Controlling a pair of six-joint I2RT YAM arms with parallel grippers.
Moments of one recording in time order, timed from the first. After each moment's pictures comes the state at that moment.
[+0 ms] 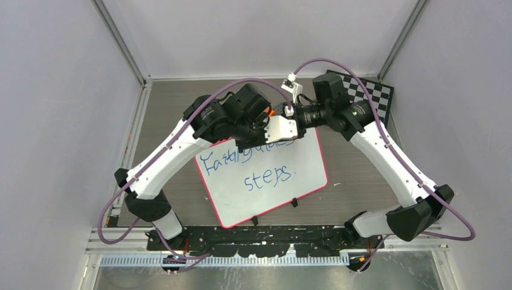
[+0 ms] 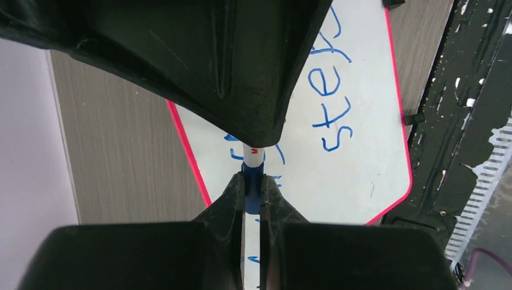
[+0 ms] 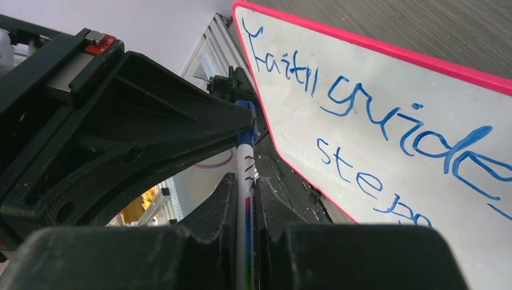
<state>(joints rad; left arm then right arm) -1.00 1.66 2.15 -1.43 0.01 0.55 0.53 1.37 1.51 -0.76 -0.83 0.39</state>
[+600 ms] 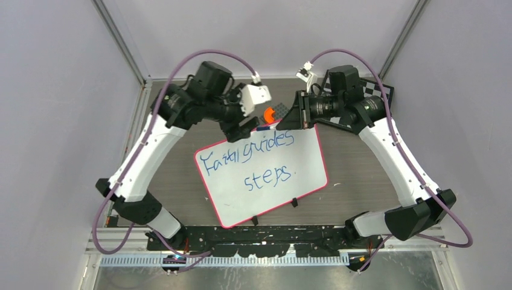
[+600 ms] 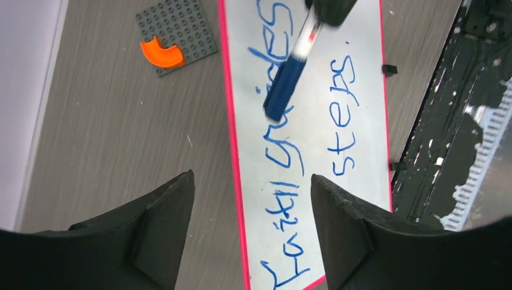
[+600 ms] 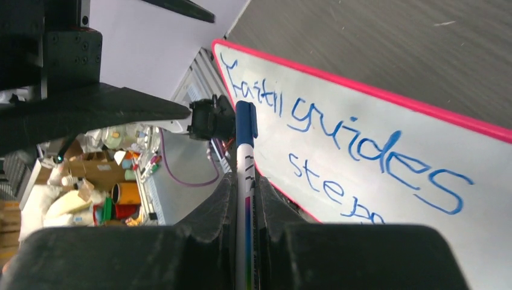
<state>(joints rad) -0.77 1.59 2.13 -1.33 0.26 0.52 0.42 1.37 1.56 -0.79 -0.85 0.34</state>
